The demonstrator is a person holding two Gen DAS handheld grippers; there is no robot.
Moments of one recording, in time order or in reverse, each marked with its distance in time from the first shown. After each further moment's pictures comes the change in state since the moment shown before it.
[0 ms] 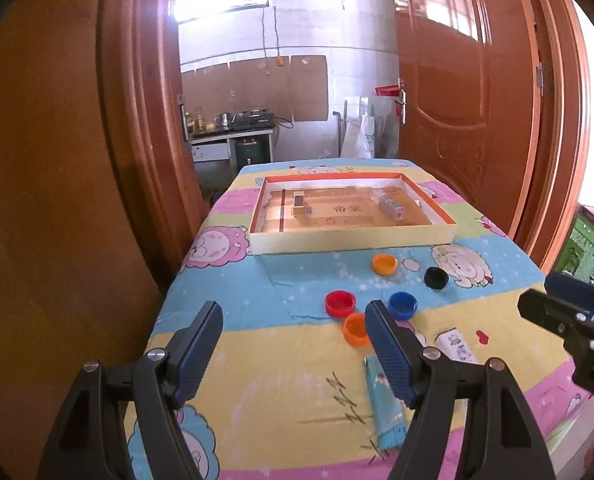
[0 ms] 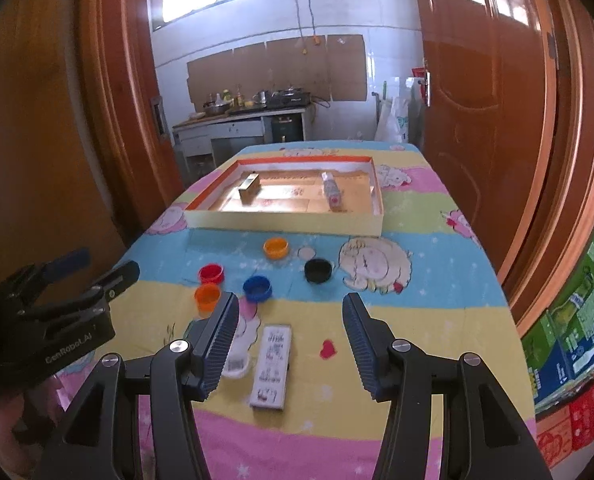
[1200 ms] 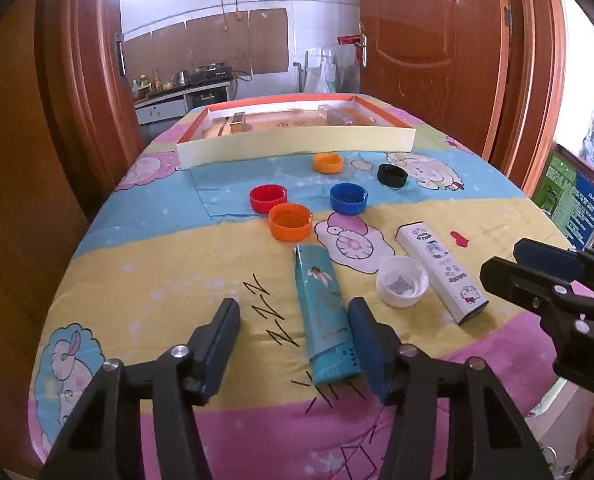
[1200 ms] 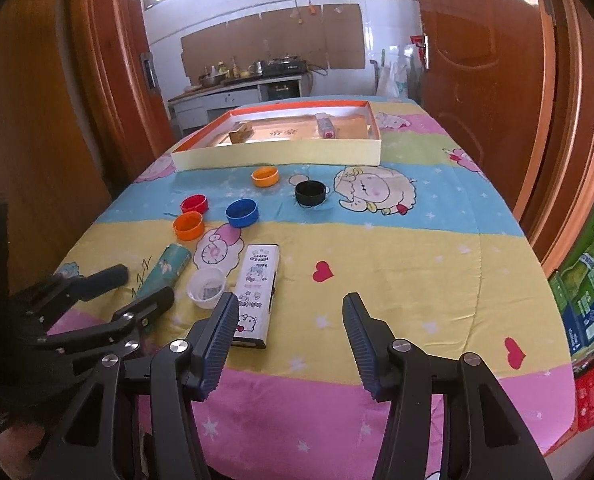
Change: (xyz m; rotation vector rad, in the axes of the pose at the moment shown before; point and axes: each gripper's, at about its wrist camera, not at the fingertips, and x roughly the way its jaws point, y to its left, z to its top) left arm 0.039 -0.041 -0.063 0.073 0.166 -0.123; right arm 0.029 -0.011 -0.054 0.025 0.103 0.009
